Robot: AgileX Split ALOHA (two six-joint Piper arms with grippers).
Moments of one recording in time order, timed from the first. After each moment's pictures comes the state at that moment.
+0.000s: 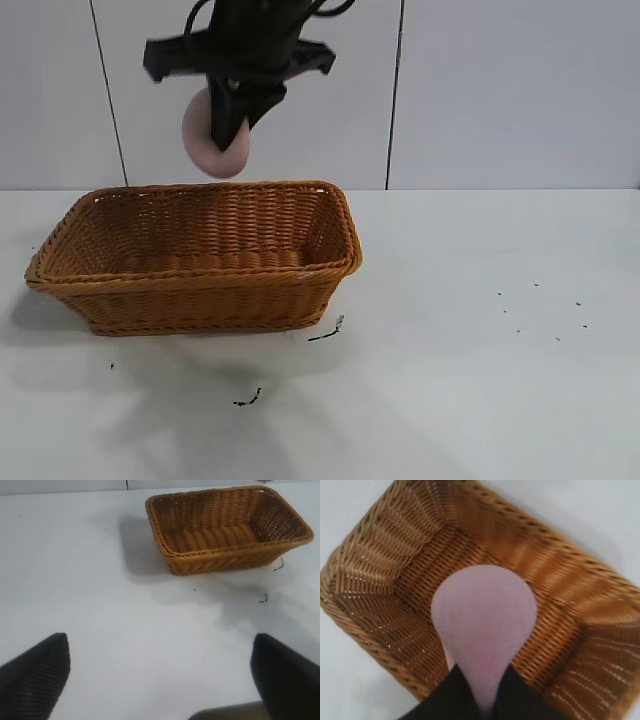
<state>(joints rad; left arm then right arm) 0.01 -0.01 -0.51 -0.14 1.06 0.12 0.65 2.47 -2.22 0.06 1.02 -0.05</state>
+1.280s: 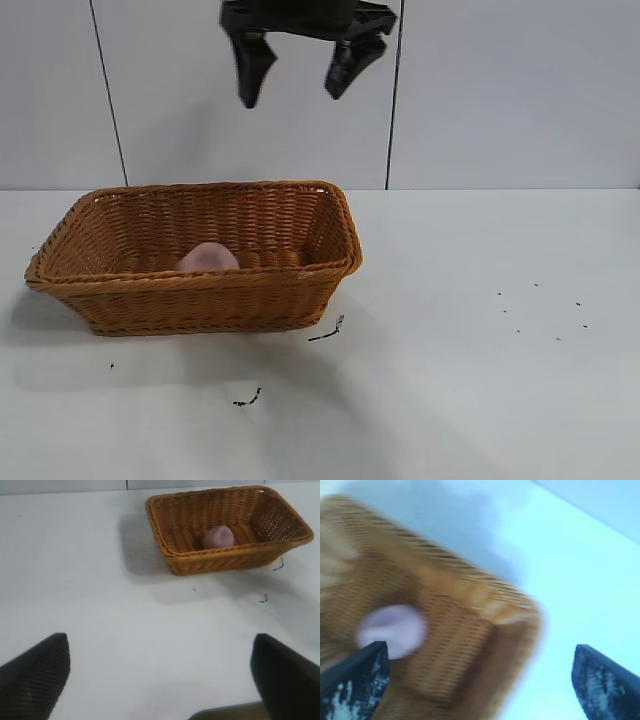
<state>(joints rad) 0.01 -0.01 -0.51 -0.14 1.06 0.12 0.16 2.33 -2.43 0.00 1.21 -0.03</state>
